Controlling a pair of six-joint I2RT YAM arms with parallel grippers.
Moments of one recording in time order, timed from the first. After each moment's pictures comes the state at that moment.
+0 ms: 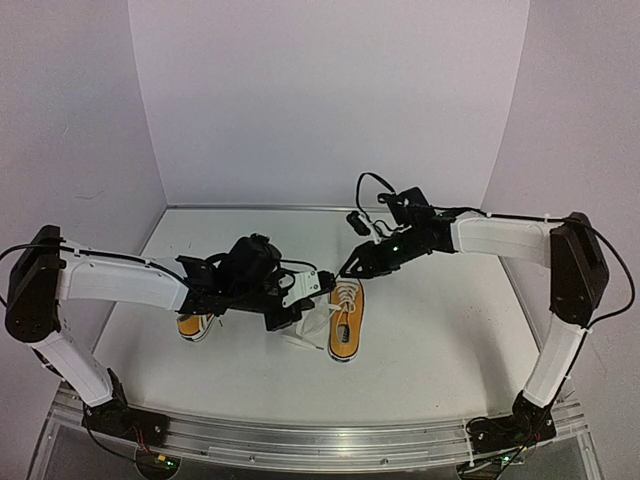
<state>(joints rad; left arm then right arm) -1.01 1.59 0.98 -0.05 0.07 0.48 0.61 1.82 1.35 -0.38 -0.55 0.17</state>
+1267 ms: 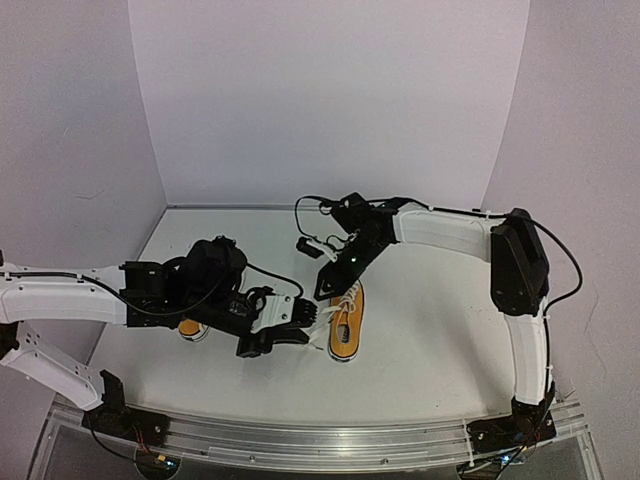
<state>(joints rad) -1.14 1.27 0.91 -0.23 0.33 0.53 0.76 2.16 1.81 -0.80 -0.44 -0.21</state>
